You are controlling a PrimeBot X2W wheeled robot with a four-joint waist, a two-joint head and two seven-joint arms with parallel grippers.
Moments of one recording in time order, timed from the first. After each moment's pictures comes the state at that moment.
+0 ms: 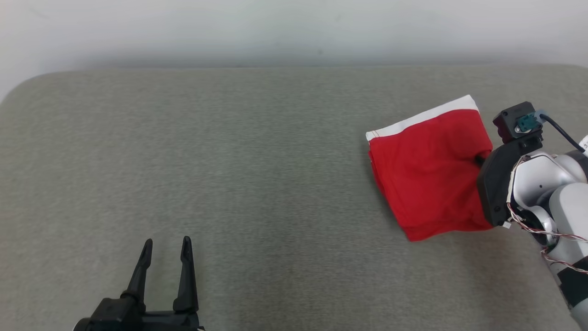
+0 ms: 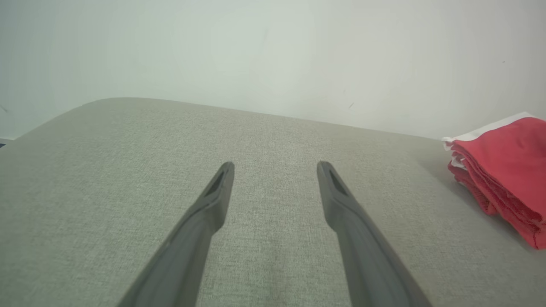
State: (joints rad) left arm -0.04 0.05 -0.09 0.12 -0.25 -0.04 -0.26; right arm -0.63 -0.45 0.29 0.36 0.28 0.13 0.73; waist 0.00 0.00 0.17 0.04
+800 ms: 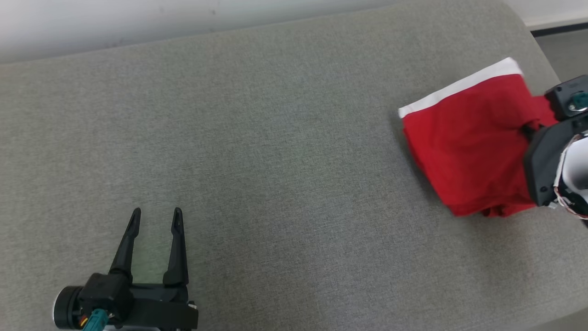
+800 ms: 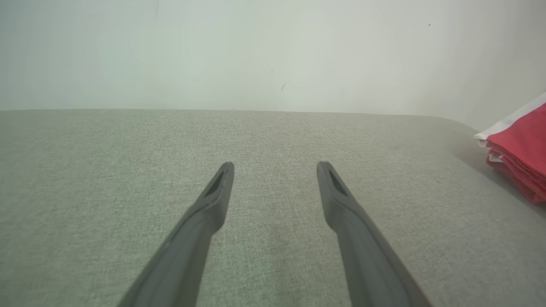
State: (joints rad) left arm -0.12 0.05 -0.03 0.10 -0.16 -0.10 -0.26; right arm -0.64 -0.58 0.27 0.26 0.29 0.13 0.69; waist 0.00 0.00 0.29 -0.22
